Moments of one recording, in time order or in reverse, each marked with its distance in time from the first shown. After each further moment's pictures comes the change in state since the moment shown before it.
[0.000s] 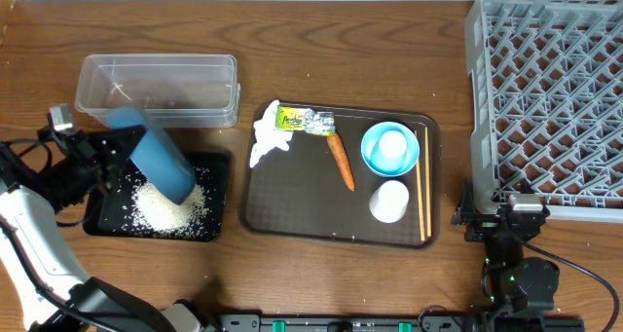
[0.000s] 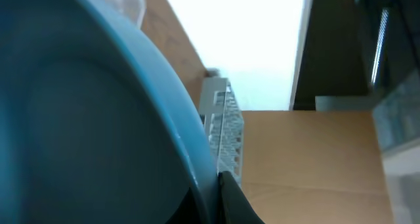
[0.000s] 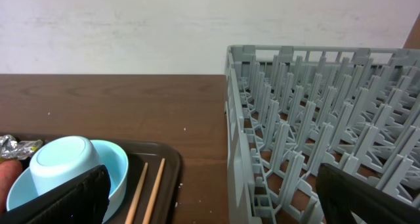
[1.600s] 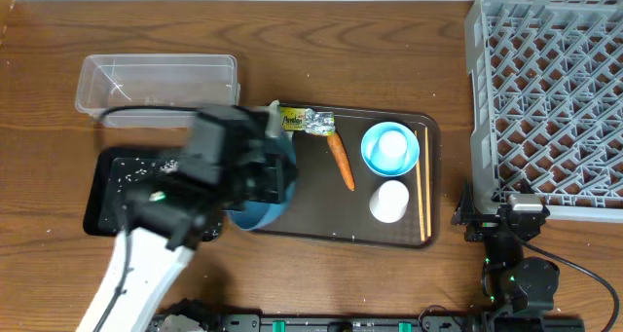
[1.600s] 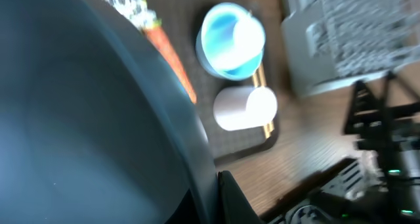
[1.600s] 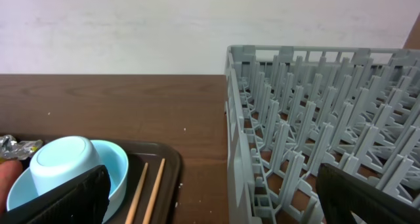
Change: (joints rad) left arm -1.224 -0.303 0.003 0.199 -0.961 -0.366; right arm 0.000 0.000 0.000 0.000 0.000 0.000
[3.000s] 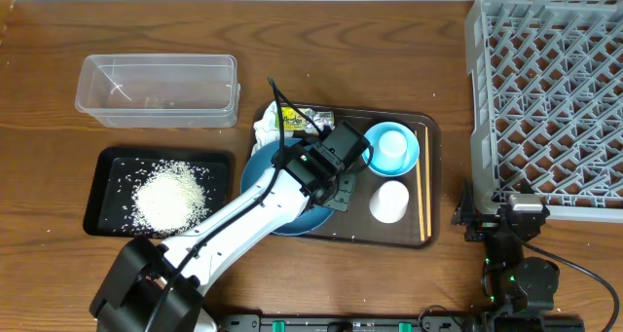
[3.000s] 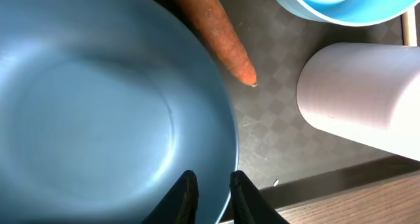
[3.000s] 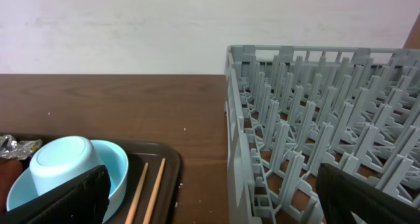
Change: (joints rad) left arm -0.327 0.478 0.000 0.127 -0.359 -0.064; right arm 0.000 0.000 0.000 0.000 0.000 0.000
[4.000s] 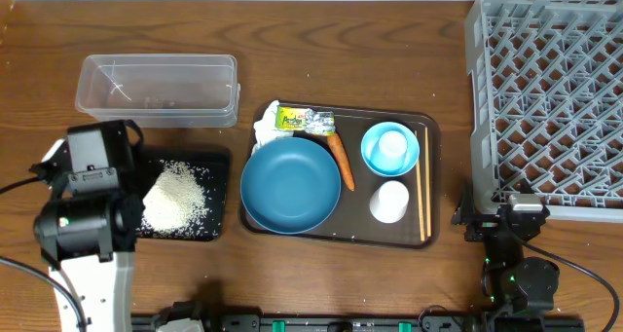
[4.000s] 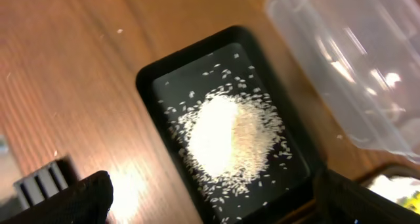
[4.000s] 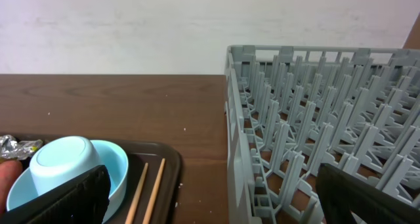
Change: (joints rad) left arm 0.926 -0.569 0.041 -0.423 -0.377 -0.326; right arm 0.000 0.000 0.000 0.000 0.000 0.000
